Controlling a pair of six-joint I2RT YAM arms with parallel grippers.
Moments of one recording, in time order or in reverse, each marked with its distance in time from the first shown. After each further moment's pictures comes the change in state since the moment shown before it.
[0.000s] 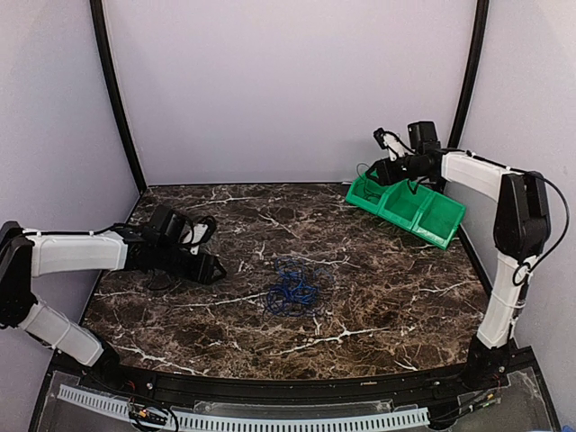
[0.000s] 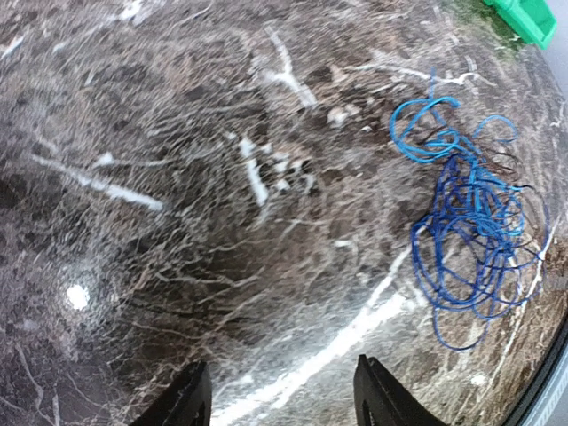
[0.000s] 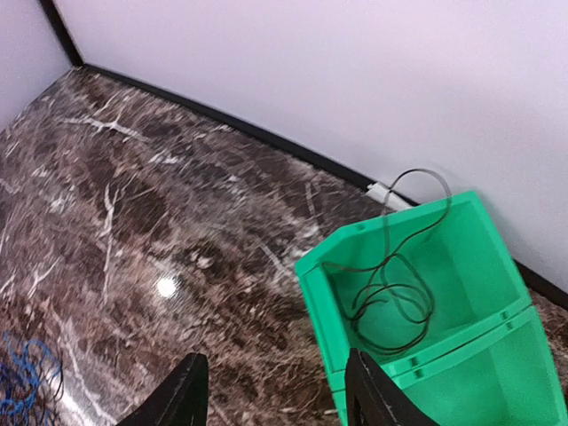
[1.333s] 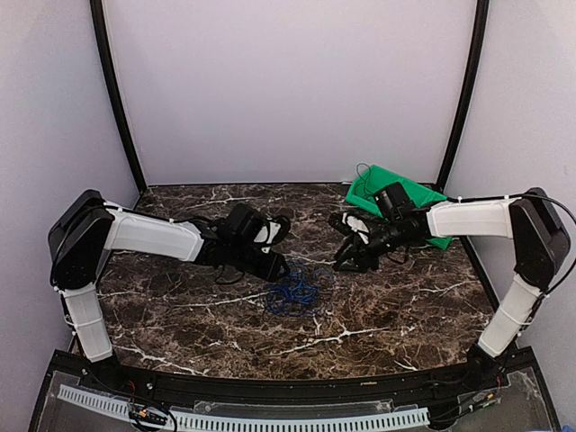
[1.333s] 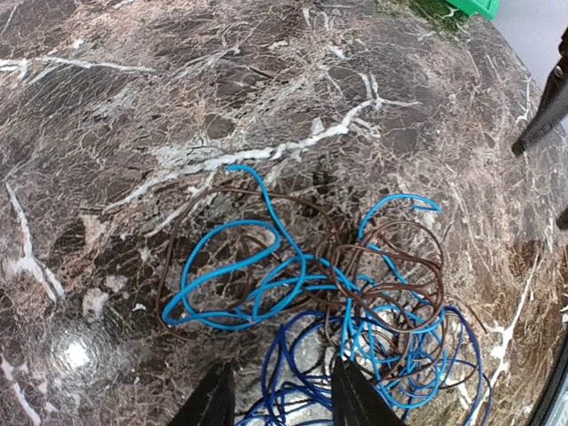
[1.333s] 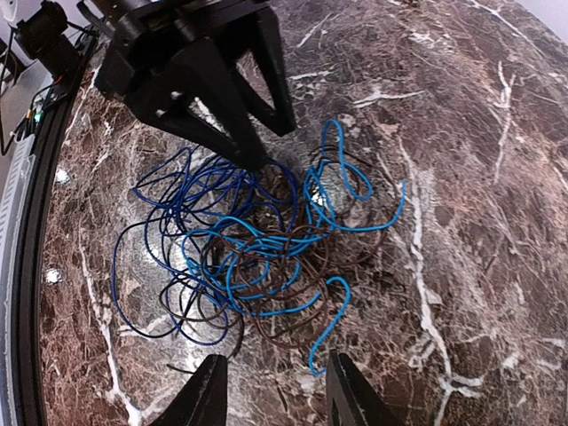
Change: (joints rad) left arm -0.304 0.449 0.401 0.150 -0.084 -0.075; right arm 0.301 -0.262 -0.624 0.019 -0.375 -0.329
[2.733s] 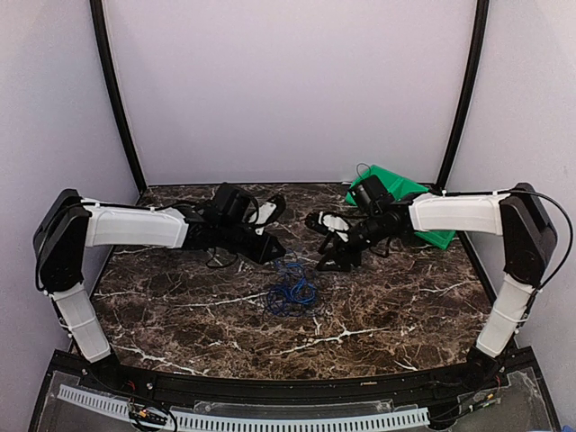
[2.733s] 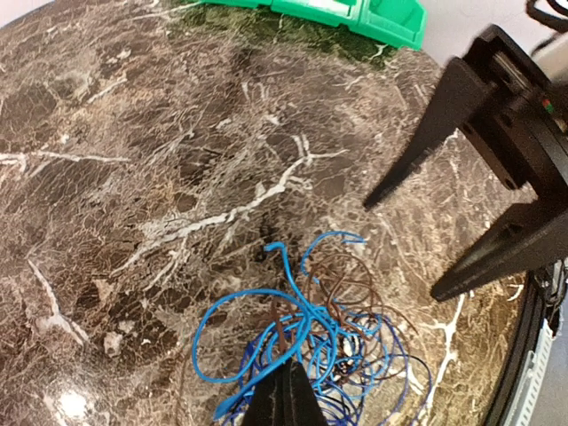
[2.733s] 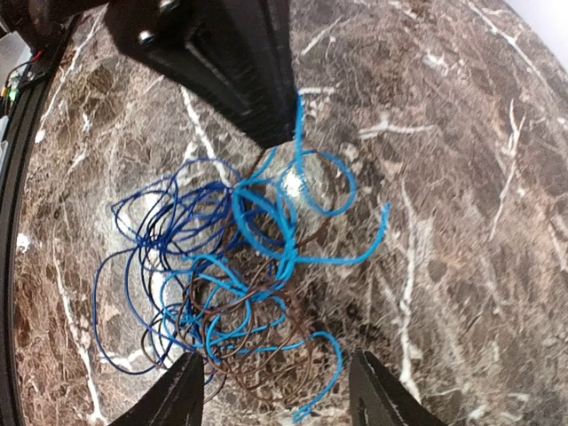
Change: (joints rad) left arm 0.056 -0.059 0.048 -0.021 0.130 0.096; right arm 0.135 0.080 0.153 -0.086 0.159 -0.042
